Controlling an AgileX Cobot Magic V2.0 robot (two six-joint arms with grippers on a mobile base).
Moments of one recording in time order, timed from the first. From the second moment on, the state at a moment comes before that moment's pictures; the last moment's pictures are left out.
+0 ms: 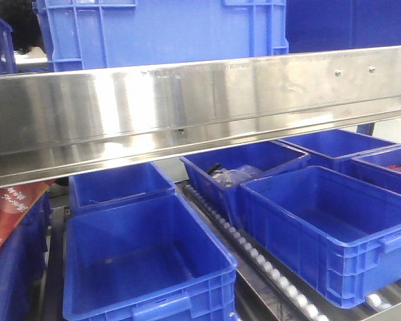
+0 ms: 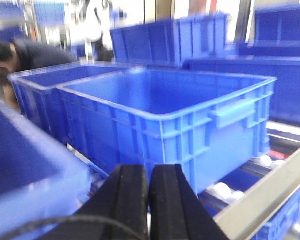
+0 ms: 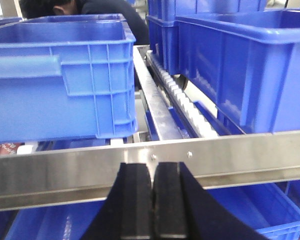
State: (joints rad) left arm -0.30 0.32 -0.70 0.12 0.46 -0.07; right arm 0.21 0.49 -0.62 0.30 0.37 -0.26
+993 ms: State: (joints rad) left arm -0.30 0.01 -0.54 0.11 0.46 -0.07; right arm 0.21 0.37 -0.47 0.30 0.27 -0.26
